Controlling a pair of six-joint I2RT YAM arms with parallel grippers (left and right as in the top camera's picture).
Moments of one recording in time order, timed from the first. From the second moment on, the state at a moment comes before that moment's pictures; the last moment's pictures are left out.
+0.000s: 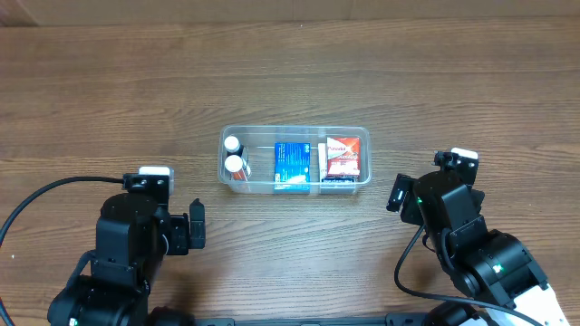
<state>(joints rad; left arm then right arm) -0.22 0.70 0.99 -1.08 -0.19 -0.12 0.49 0.85 0.87 -0.91 0.41 0.59</state>
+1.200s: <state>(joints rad) -0.22 0.70 0.99 -1.08 -0.20 -0.12 0.32 0.45 0.62 -0.71 0.36 0.46</state>
